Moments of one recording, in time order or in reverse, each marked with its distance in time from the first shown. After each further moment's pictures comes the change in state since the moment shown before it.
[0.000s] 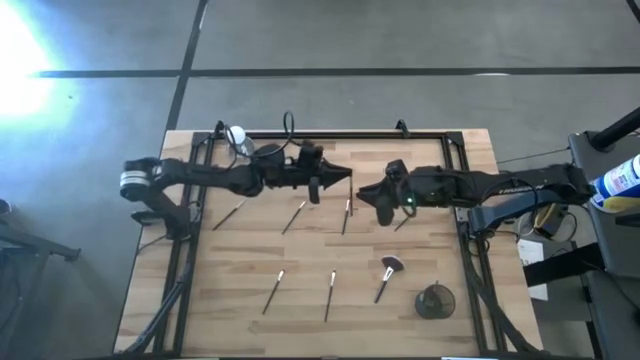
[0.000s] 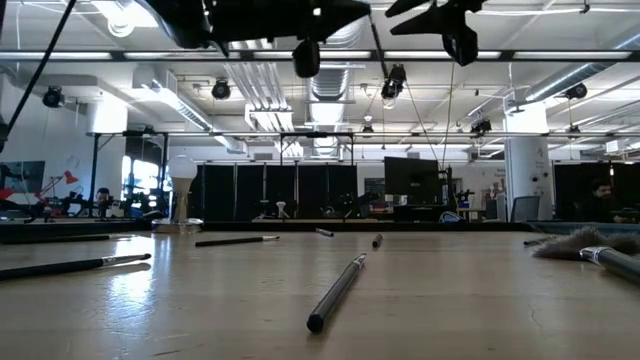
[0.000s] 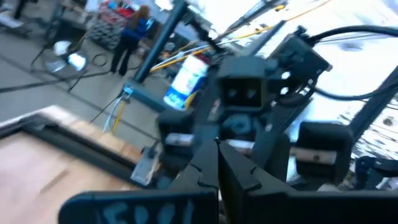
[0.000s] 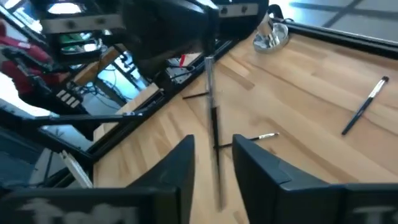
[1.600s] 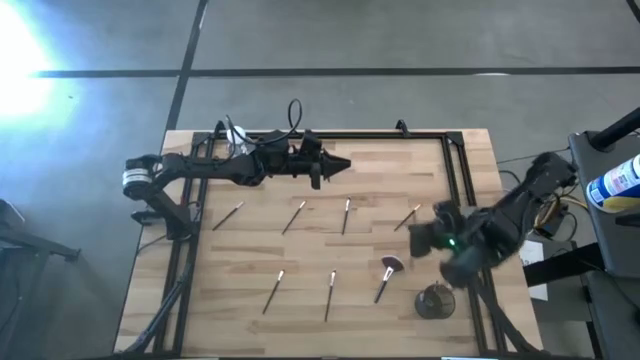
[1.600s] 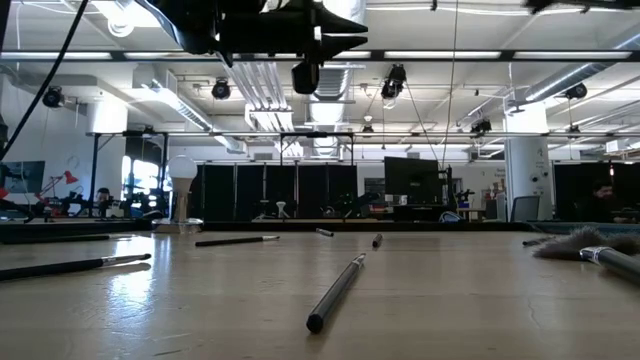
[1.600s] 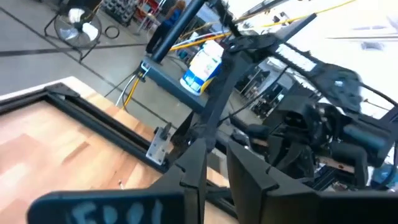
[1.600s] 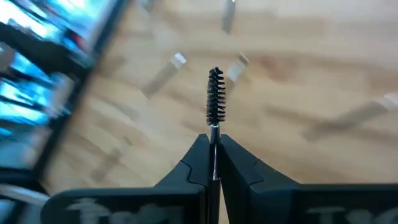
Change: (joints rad) left arm 0.099 0.009 0.032 -0.130 0.091 -0.090; right arm 0.686 0.113 0.307 -1.143 0.533 1.262
